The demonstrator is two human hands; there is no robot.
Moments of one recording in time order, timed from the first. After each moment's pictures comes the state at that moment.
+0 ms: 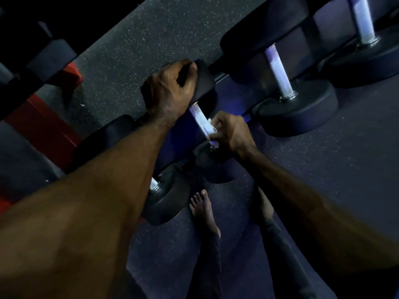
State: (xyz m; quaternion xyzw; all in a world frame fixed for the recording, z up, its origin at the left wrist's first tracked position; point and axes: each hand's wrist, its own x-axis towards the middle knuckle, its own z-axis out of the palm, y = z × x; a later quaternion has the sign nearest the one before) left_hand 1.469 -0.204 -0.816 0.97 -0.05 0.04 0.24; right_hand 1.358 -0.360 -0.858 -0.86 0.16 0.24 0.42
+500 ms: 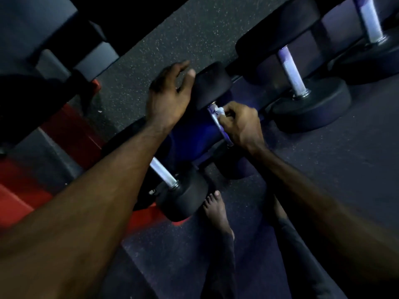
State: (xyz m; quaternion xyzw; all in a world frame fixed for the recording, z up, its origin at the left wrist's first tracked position) left_hand 1.461 -0.143 -0.784 0.93 -0.07 -0.06 0.35; right_hand 1.366 -0.322 -0.825 -0.87 0.22 0.12 0.42
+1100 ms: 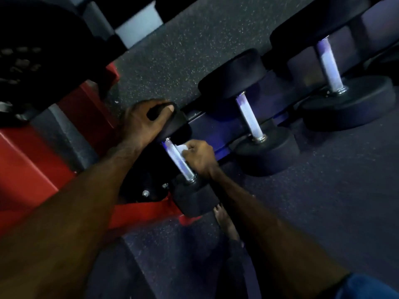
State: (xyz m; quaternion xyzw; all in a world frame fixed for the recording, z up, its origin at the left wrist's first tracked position) left_hand 1.408 0.000 -0.808 0.95 0.00 -0.12 0.28; right_hand 1.314 -0.157 -0.862 -0.75 0.21 0.31 0.54
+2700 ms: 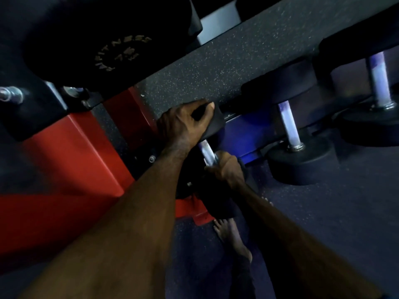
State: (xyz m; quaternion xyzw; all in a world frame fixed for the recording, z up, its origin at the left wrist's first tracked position) left_hand 1.398 0.008 -0.831 0.96 0.05 0.03 0.26; right_hand 1.305 -0.116 -0.871 -0.82 0.18 0.36 0.41
